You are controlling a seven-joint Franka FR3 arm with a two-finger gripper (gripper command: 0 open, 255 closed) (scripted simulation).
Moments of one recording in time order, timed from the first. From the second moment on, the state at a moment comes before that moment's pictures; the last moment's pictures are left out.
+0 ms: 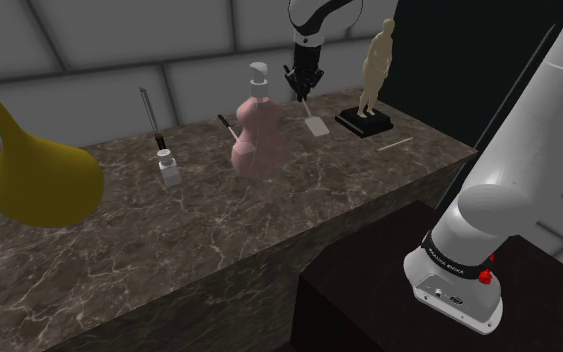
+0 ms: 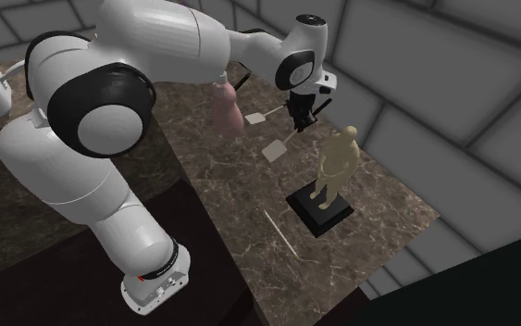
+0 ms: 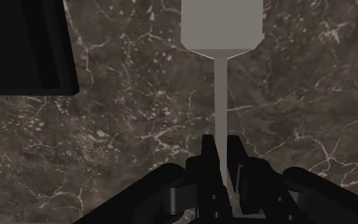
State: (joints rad) arm -0.07 0.03 -0.10 -2.01 -0.01 2.11 0.14
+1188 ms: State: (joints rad) arm -0.07 -0.01 -0.10 -1.82 -0.01 1.87 0.14
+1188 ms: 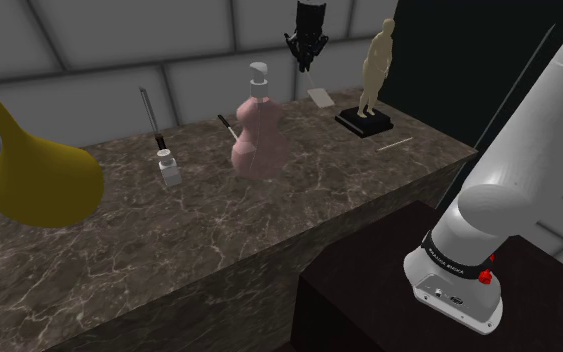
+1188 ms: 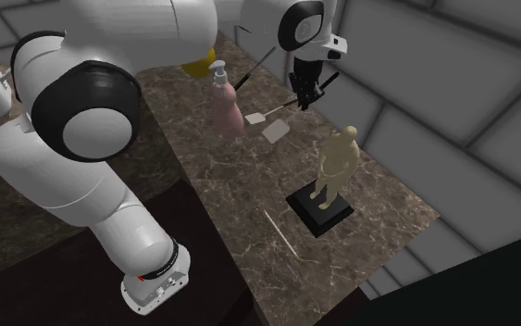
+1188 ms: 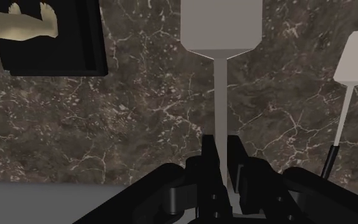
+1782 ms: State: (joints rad) arm -0.07 0.00 -0.10 -1.69 -0.01 1.75 0.14
